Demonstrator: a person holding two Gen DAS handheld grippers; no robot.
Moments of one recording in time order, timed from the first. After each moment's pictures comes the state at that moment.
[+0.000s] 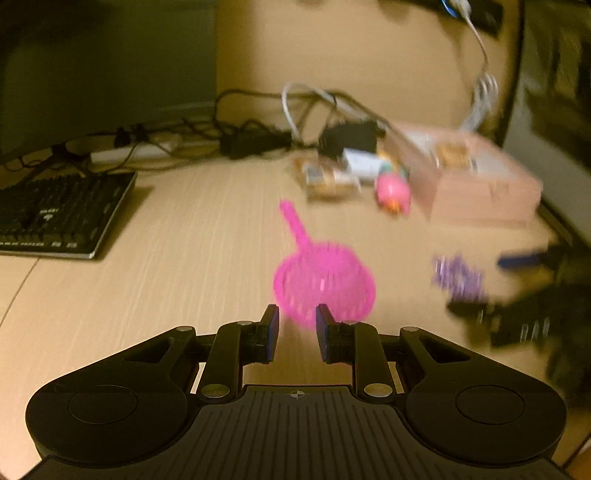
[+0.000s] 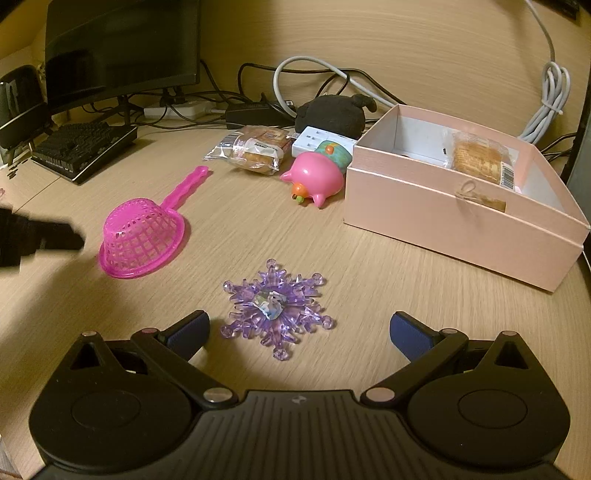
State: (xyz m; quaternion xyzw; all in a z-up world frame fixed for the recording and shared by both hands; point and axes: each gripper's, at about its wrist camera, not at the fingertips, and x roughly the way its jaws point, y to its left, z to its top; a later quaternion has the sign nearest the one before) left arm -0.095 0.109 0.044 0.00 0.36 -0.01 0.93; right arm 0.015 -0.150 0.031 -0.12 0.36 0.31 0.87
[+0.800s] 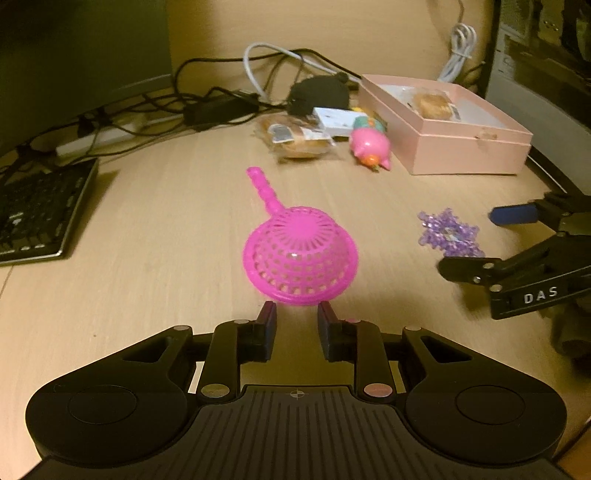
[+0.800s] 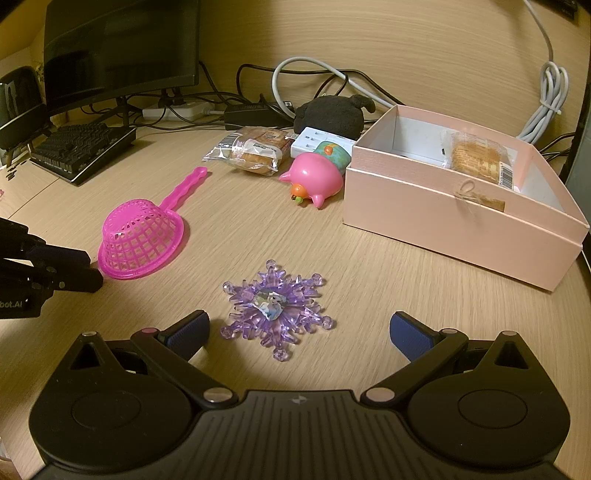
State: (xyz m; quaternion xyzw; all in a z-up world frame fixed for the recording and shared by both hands) left arm -0.075 0.095 0.034 0.03 0.41 -0.05 0.91; right arm 0.017 -0.150 0.030 -0.12 0.35 0.32 0.87
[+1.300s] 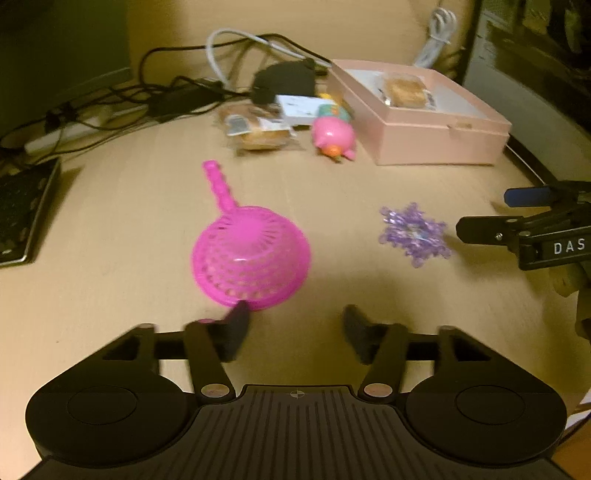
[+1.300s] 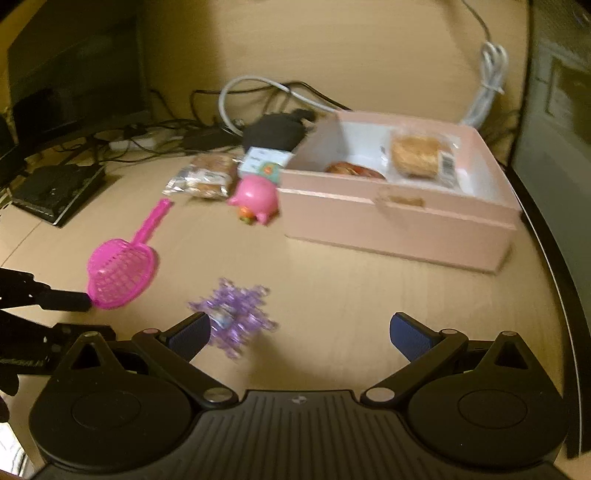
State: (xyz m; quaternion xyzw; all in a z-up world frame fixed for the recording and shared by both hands) left arm -0.062 0.067 0.034 0.03 0.44 -0.09 0.89; right arm 0.026 -0.195 0.056 -0.07 0.38 0.27 0.88
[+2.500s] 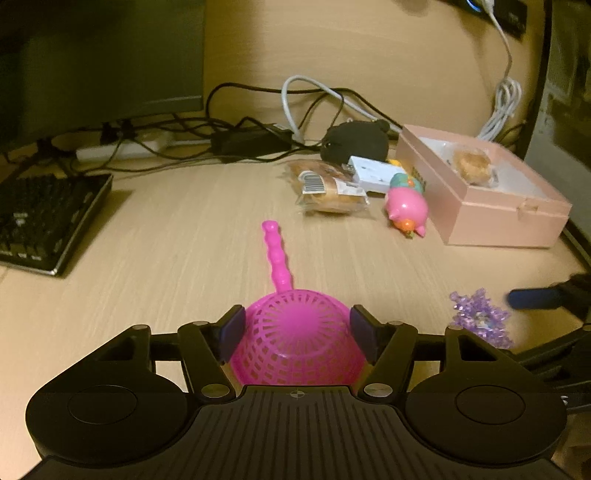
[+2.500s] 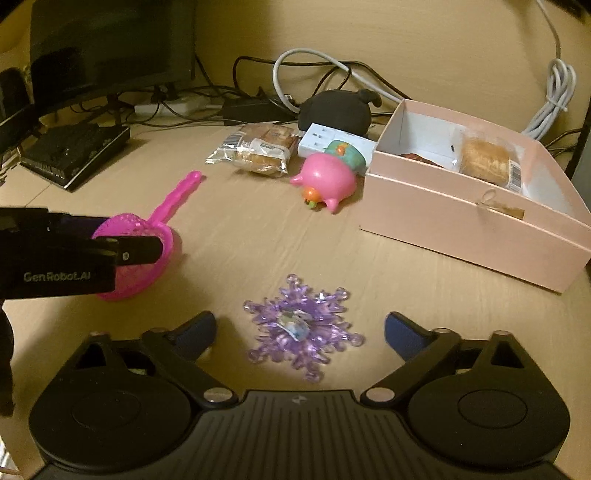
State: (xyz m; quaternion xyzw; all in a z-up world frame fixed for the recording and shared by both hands) left arm -0.042 0.097 0.031 -0.03 0.36 0.00 0.93; right arm 0.018 -0.126 0.033 -0.12 0.38 0.30 0.87
